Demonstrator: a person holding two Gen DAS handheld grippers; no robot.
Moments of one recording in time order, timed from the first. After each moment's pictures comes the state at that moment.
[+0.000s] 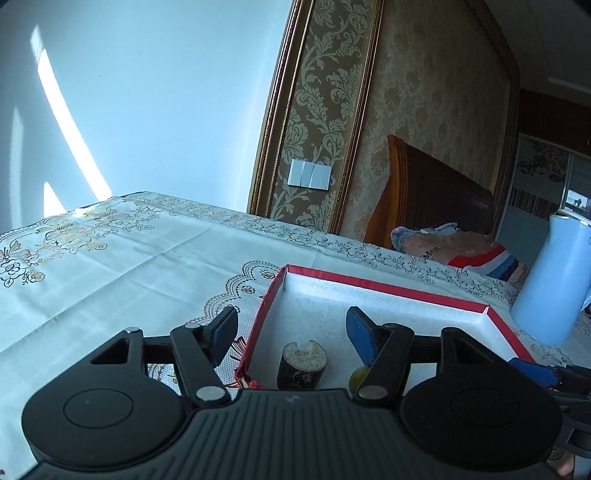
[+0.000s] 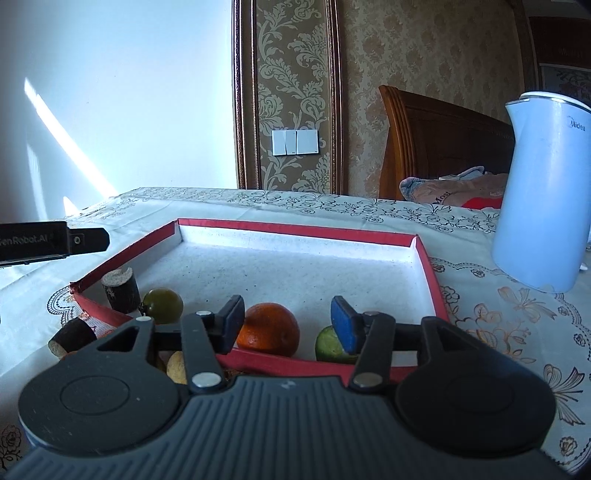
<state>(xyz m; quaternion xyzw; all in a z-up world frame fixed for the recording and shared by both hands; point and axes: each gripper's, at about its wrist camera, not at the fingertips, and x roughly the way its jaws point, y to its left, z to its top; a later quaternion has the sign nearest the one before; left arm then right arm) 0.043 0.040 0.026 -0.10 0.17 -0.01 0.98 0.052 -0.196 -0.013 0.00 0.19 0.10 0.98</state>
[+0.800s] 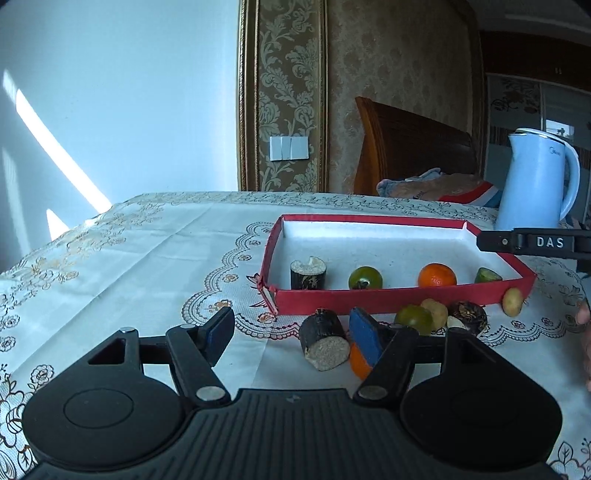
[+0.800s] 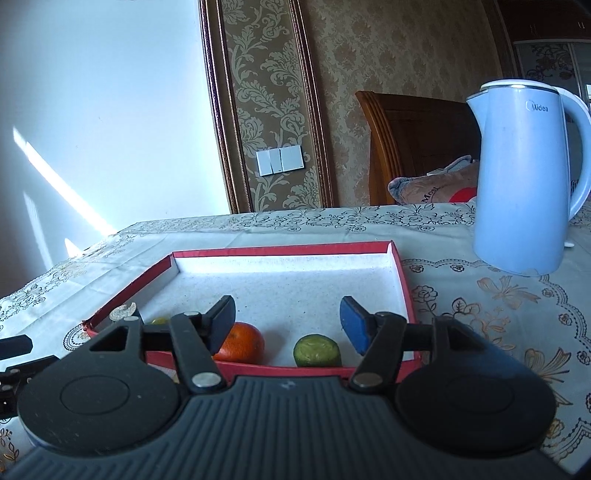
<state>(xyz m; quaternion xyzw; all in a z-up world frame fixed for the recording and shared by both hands) -0.018 0.032 0.008 -0.01 0.22 -0.02 0.98 0.037 -0.222 0.001 0.06 0.17 0.09 0.98</state>
